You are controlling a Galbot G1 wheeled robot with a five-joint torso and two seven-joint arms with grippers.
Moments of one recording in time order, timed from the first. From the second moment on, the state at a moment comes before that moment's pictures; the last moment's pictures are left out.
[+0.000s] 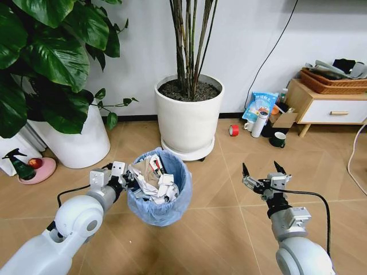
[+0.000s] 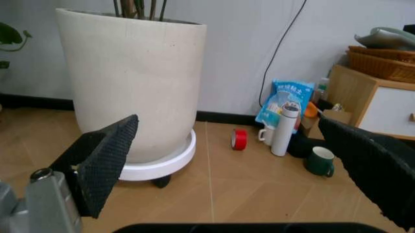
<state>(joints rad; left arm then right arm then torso) 1.16 -0.82 -0.28 -2.14 -0.88 0.65 -0.39 -1.59 1.28 0.54 2.24 0.14 -0.13 0.16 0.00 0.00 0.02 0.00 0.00</state>
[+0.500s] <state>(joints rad) 1.16 -0.82 -0.28 -2.14 -0.89 0.65 -0.40 -1.60 1.28 0.53 2.24 0.13 -0.12 0.16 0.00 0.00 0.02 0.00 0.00</state>
